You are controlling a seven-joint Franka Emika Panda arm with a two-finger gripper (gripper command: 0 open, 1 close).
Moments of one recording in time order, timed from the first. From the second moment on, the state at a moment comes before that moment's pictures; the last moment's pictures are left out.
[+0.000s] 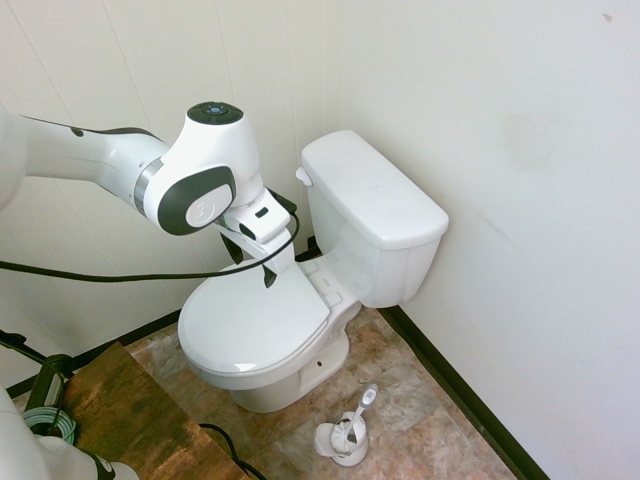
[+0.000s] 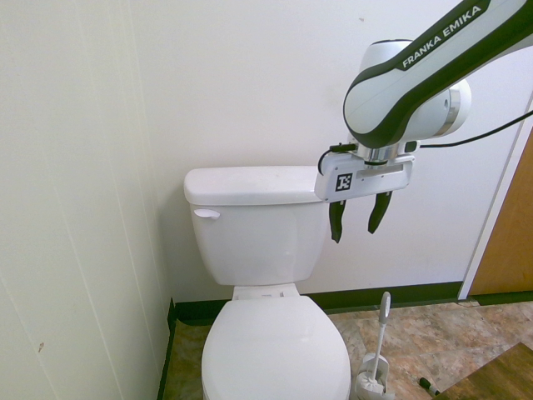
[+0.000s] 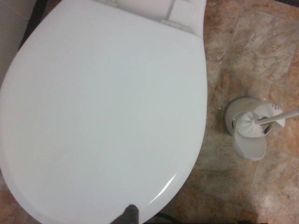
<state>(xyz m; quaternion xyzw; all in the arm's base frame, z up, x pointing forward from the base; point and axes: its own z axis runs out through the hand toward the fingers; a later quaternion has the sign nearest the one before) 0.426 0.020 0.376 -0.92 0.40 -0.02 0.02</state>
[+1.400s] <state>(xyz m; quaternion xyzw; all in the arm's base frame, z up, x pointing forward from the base) 0.639 0.125 0.384 -0.95 0.28 -0.04 0.09</state>
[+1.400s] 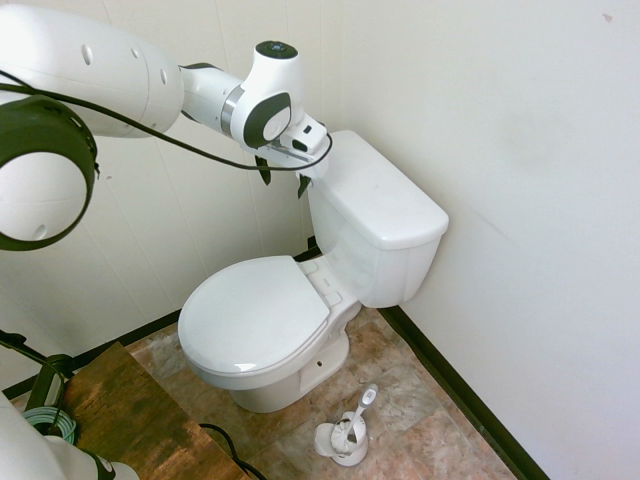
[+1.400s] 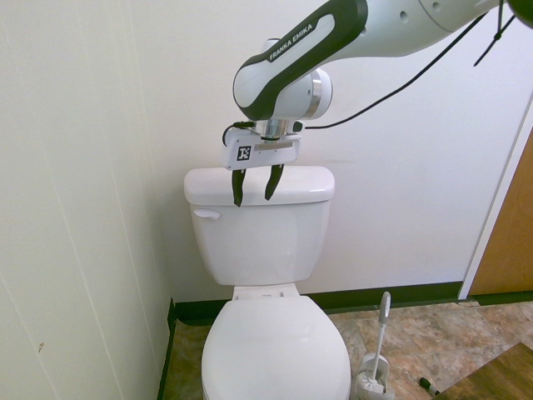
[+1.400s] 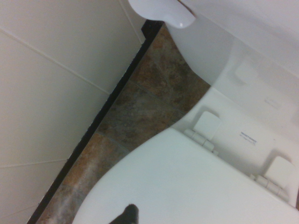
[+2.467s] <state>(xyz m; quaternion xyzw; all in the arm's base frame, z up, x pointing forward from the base) 0.735 0.196 0.355 -0.97 0.22 -0.06 0.10</state>
